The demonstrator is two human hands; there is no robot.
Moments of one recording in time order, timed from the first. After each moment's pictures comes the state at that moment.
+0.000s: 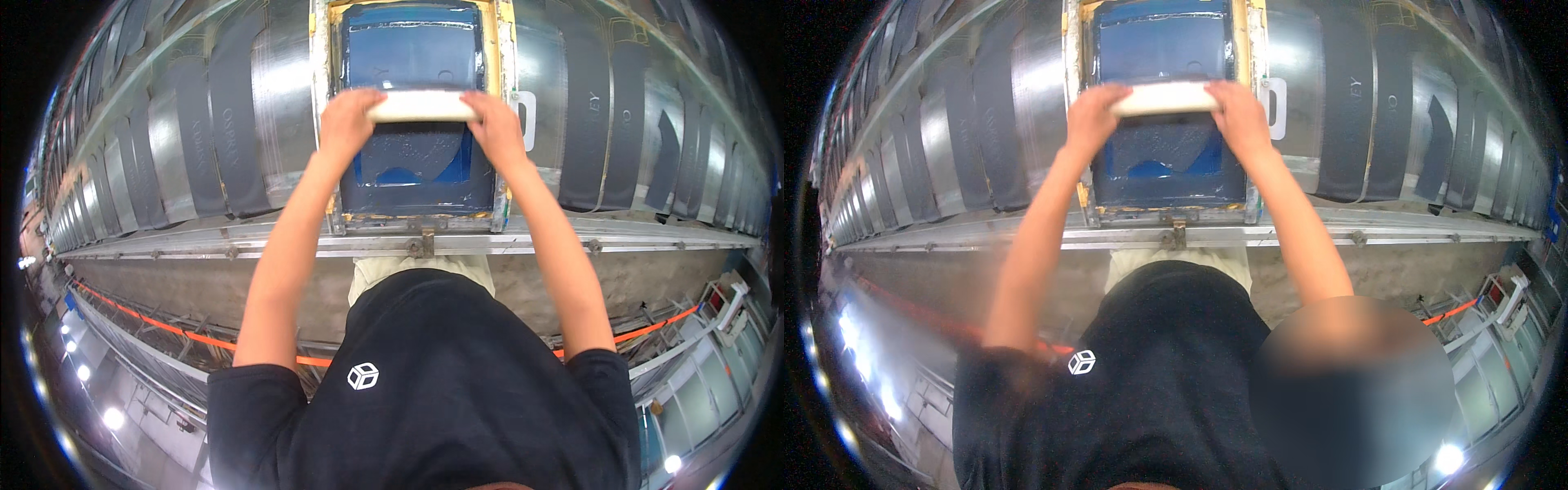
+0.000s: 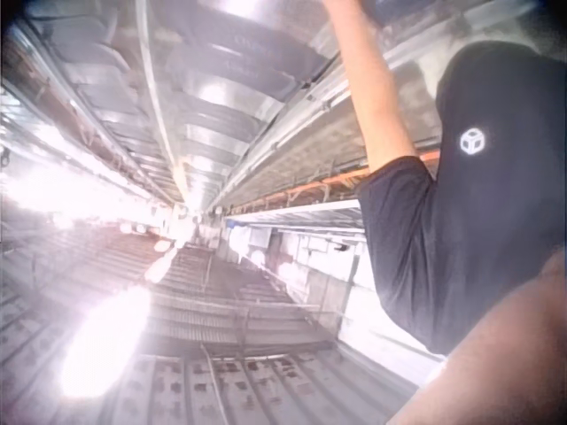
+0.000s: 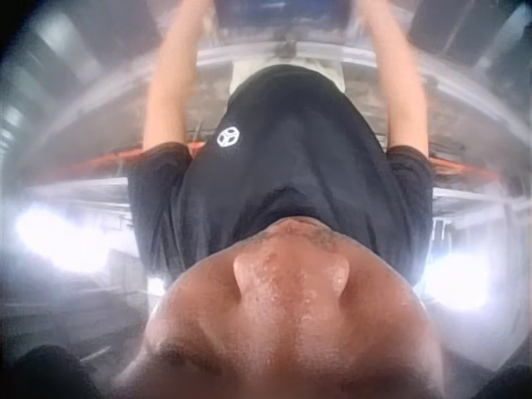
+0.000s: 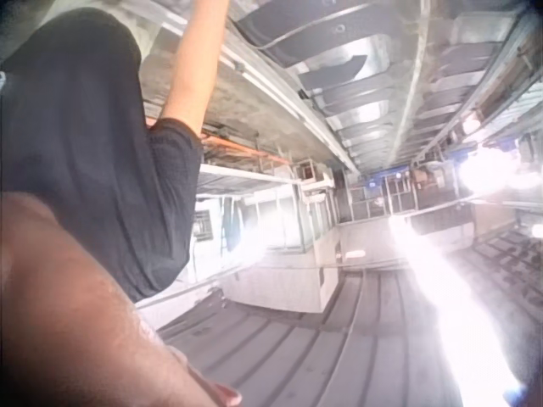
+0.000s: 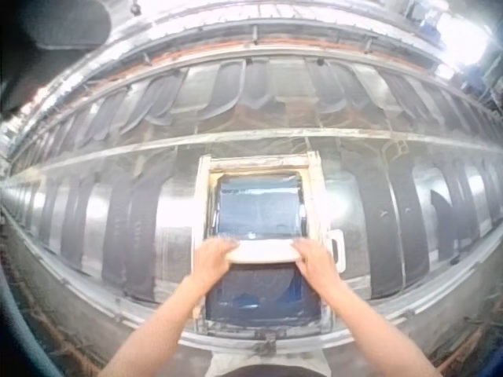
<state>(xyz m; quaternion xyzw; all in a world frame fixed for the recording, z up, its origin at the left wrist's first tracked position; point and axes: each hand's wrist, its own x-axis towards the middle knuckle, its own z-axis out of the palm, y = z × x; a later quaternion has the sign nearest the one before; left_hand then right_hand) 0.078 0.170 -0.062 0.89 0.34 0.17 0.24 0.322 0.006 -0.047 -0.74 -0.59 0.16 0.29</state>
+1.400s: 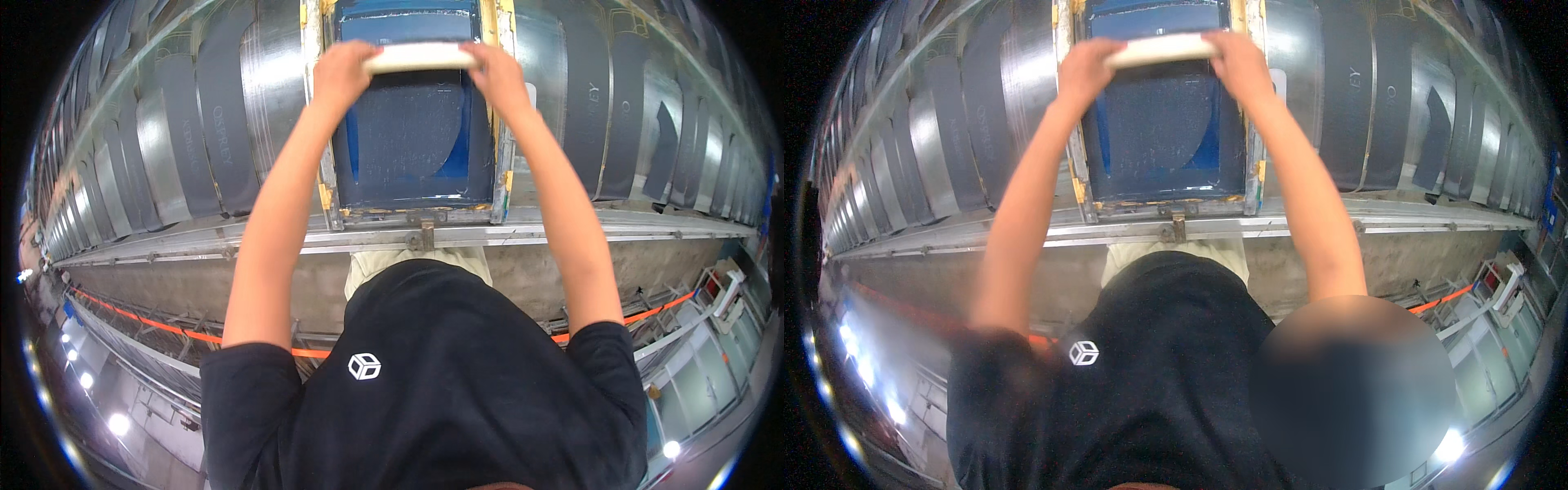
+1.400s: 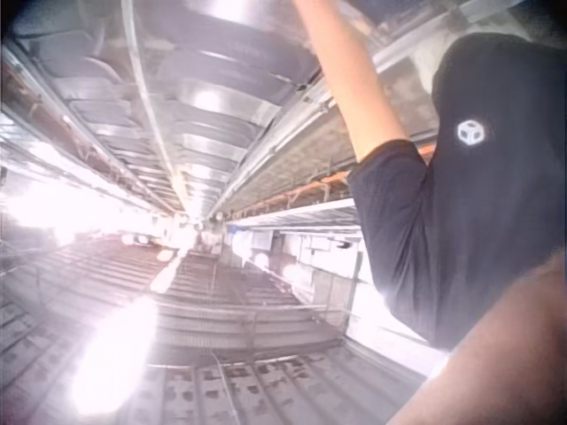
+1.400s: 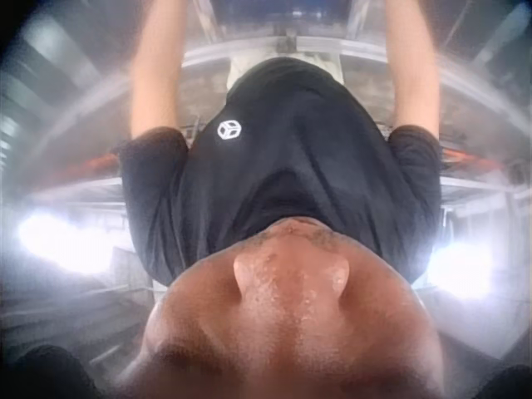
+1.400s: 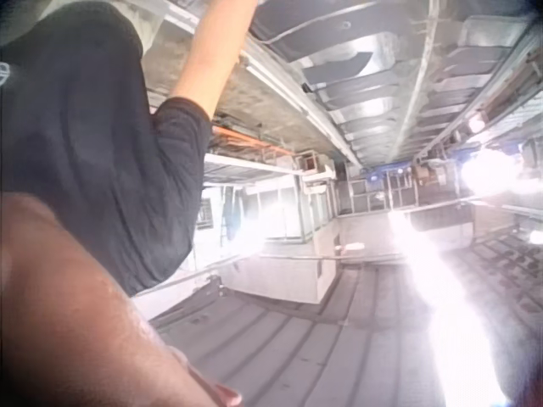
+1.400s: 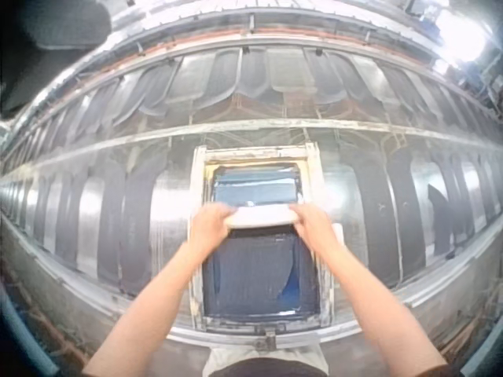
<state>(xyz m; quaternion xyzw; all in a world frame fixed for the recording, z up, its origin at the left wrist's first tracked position) 0.120 0.231 -0.068 0.91 0.34 0.10 0.20 0.370 0.066 -0.063 -0.74 -0.61 0.11 0.25</state>
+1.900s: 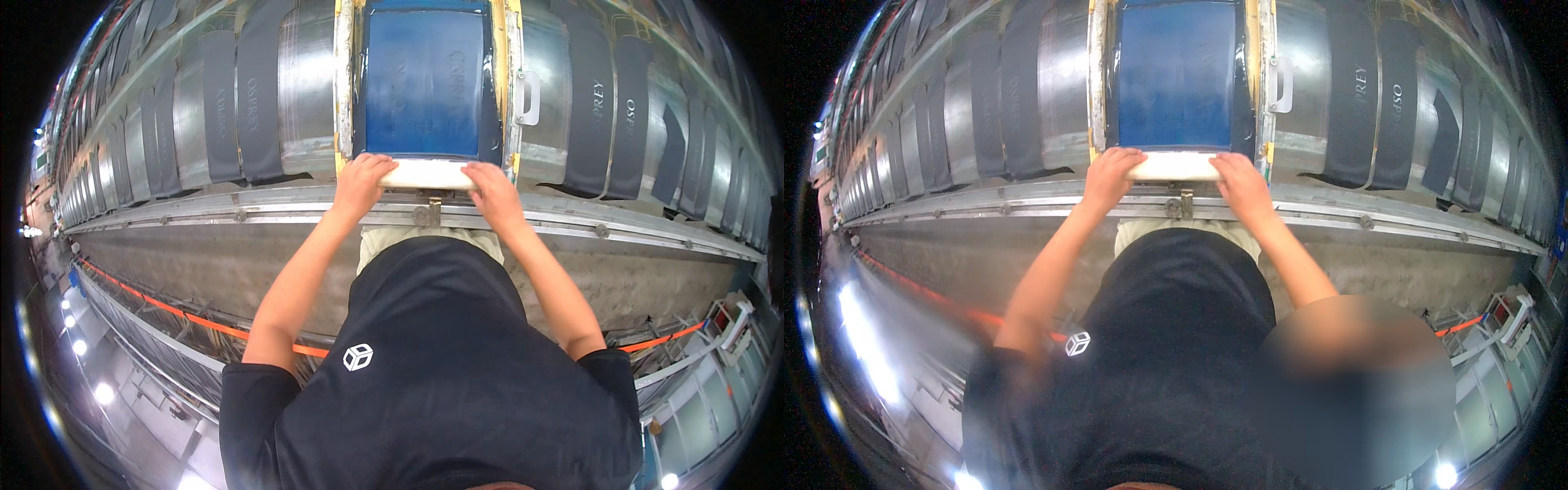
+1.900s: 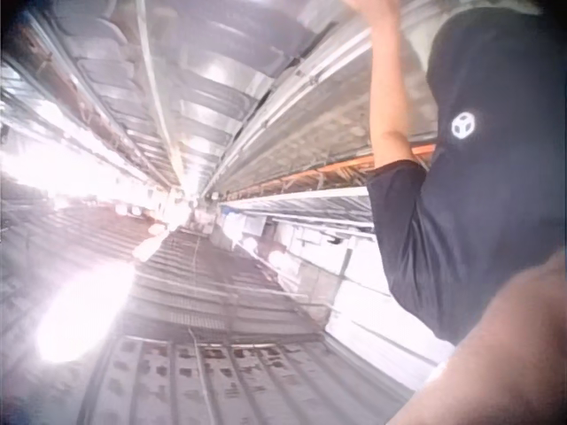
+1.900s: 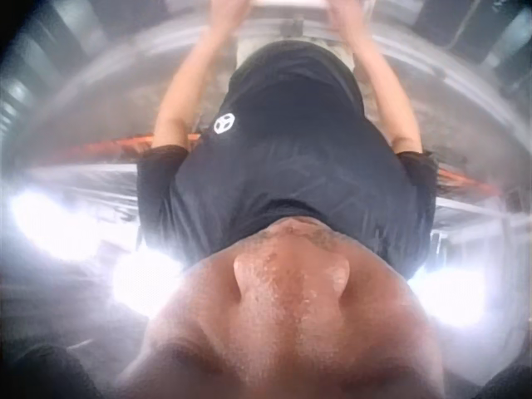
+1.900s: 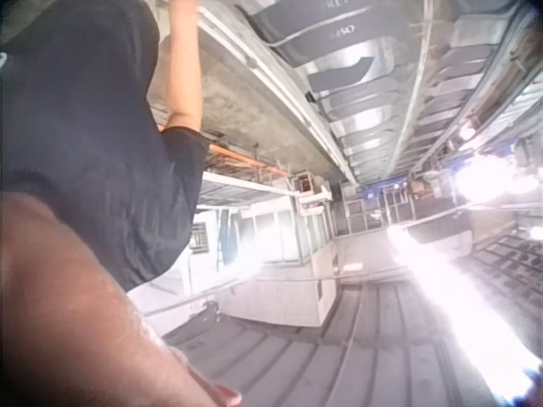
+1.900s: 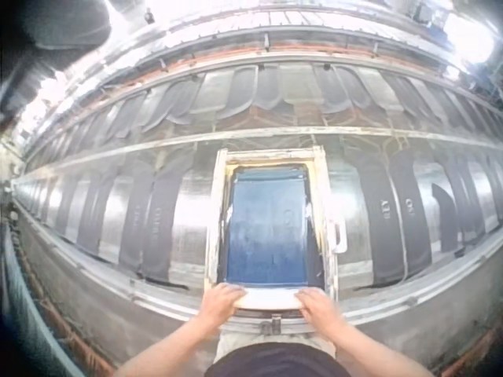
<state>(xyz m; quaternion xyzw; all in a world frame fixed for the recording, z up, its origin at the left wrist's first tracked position) -0.016 0.031 -0.019 0.91 0.31 0.11 0.27 0.244 -0.133 -0.012 -0.71 -0.61 0.25 0.25</state>
